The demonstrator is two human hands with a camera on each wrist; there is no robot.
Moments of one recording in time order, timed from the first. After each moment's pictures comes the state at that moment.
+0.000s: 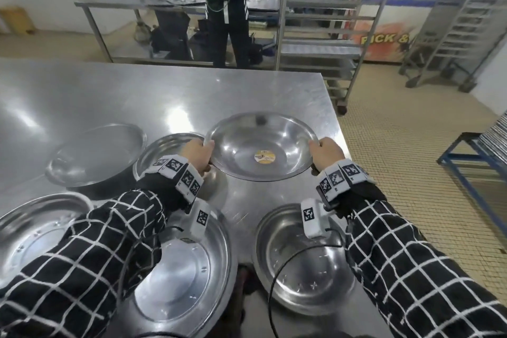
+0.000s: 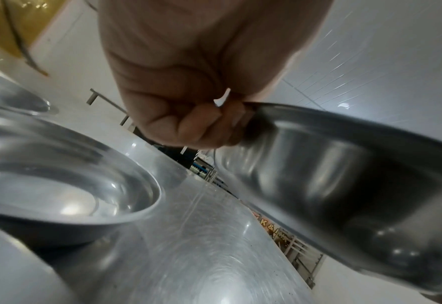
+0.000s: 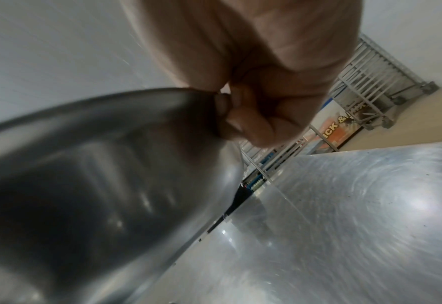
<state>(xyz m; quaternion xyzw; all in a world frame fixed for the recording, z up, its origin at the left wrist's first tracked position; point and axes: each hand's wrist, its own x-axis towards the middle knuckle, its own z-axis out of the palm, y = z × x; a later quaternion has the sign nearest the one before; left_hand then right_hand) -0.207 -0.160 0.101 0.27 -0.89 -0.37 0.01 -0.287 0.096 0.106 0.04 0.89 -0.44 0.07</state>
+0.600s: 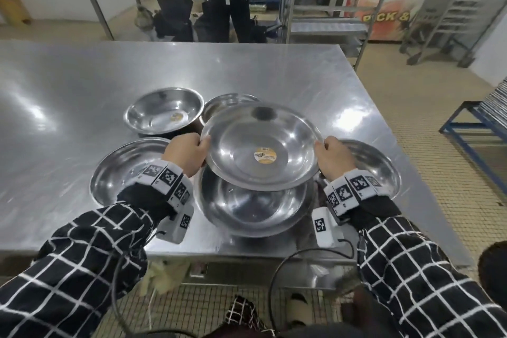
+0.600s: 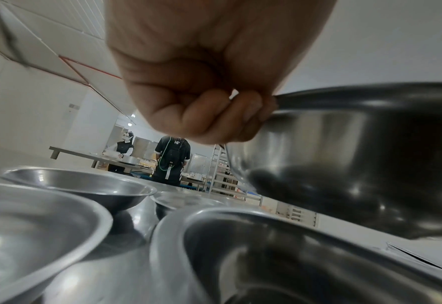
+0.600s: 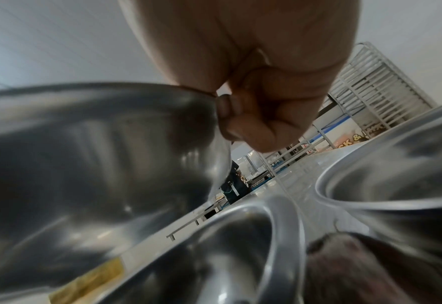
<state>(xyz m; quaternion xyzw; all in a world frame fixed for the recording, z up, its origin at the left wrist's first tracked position) 0.019 -0.270 0.101 0.18 -0.95 -0.25 0.06 -0.042 0.008 0.103 0.01 0.91 -0.40 0.09</state>
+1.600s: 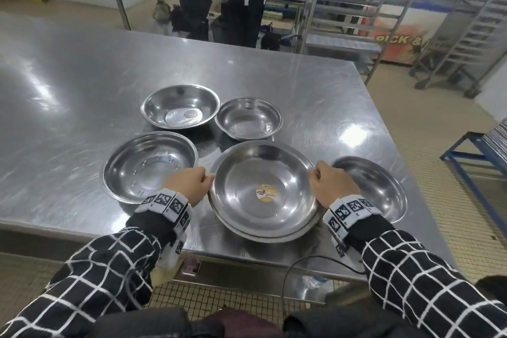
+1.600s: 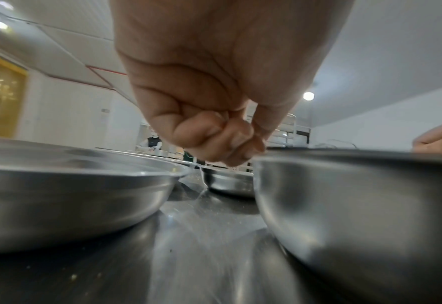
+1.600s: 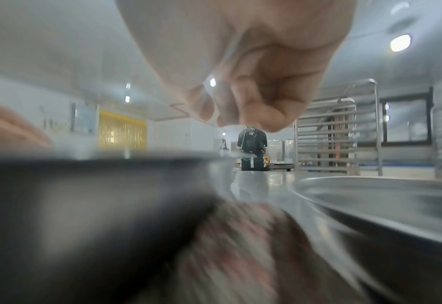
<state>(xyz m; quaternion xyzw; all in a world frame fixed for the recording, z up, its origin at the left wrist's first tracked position) 0.062 -0.292 0.044 0.18 -0.97 -0.14 -0.06 -0.035 -0.006 0.079 -0.13 0.98 -0.11 0.05</state>
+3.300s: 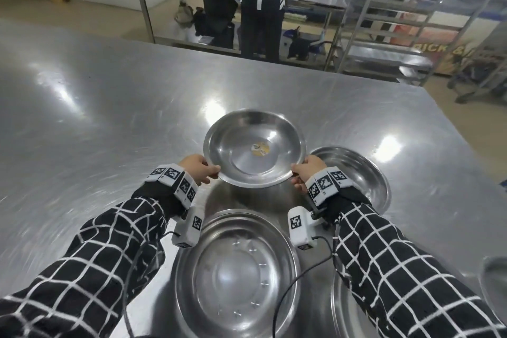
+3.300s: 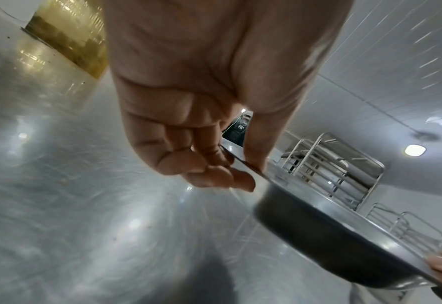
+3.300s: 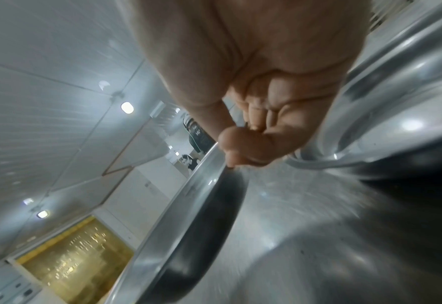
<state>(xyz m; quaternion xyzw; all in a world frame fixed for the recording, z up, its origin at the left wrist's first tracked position) -0.109 -0.605 0.035 0.28 -0.84 -0.45 -0.10 -0.202 -0.359 0.063 0.06 0.85 -0.46 0.23</state>
